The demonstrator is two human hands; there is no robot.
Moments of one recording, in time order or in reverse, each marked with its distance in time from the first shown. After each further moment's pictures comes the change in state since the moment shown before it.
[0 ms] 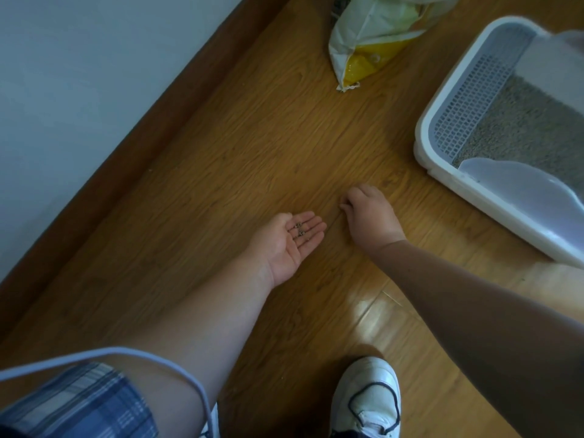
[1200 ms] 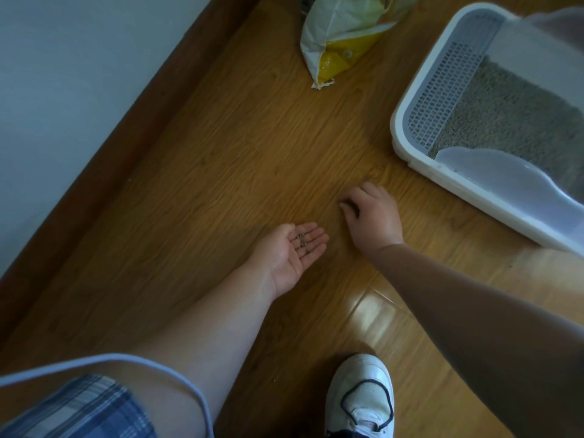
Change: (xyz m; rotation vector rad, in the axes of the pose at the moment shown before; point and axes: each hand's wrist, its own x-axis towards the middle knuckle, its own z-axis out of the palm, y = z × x) left_hand 0.001 -0.027 0.015 0.112 0.003 -0.058; right_hand -0.020 0.023 -0.008 0.031 0.129 0.108
